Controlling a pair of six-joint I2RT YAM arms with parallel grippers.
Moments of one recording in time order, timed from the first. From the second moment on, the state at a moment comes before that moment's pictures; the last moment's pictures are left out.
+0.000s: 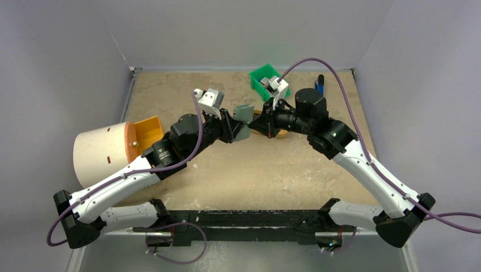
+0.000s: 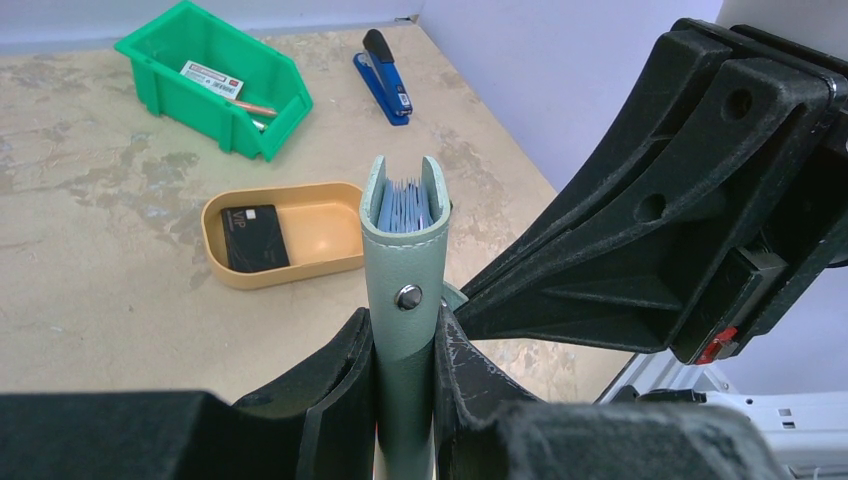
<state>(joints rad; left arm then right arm) -0.94 1.05 1.06 -0.13 -0.20 -0.45 0.70 1.15 1.27 -0.46 -0.36 0.24</state>
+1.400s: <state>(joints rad) -0.95 1.09 1.06 -0.03 -0.19 -0.56 0.69 1.15 1.28 -0.44 -0.31 0.27</state>
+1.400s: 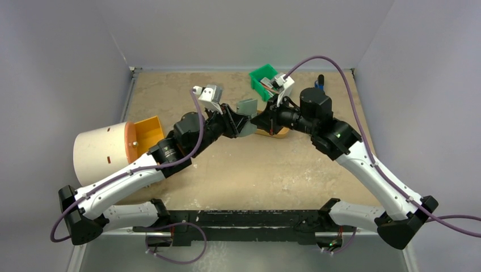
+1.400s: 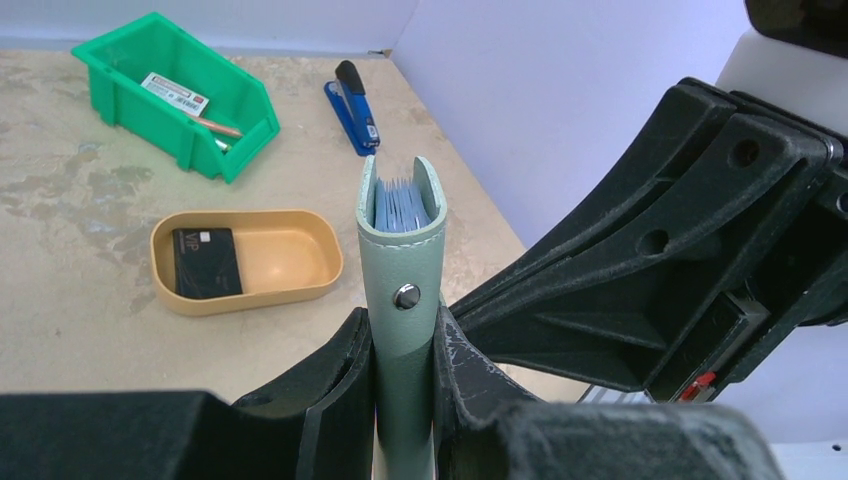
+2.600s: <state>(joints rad) -1.03 0.94 0.73 0.06 -0.33 -0.61 0.72 0.85 1.00 -0.36 -0.24 0.26</state>
